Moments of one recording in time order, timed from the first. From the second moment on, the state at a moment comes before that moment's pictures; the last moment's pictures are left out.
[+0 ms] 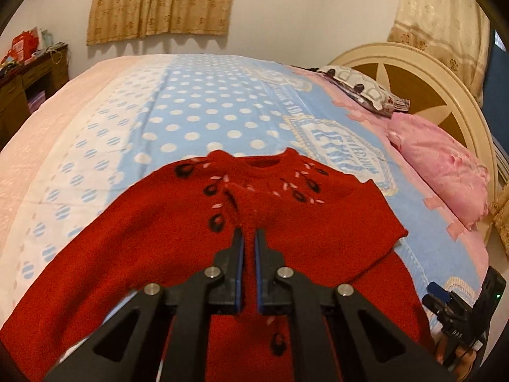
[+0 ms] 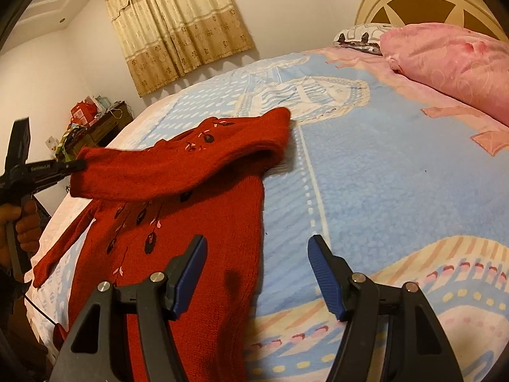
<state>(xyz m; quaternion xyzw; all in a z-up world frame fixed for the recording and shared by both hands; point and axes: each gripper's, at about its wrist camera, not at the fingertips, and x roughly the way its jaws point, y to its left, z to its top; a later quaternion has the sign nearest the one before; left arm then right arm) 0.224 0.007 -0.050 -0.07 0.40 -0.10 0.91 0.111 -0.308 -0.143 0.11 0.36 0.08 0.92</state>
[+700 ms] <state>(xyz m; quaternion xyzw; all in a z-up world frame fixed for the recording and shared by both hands) 0.213 0.080 -0.107 -0.14 0.43 -0.04 0.89 0.116 -0.308 -0.146 0.11 0.36 0.08 0.92</state>
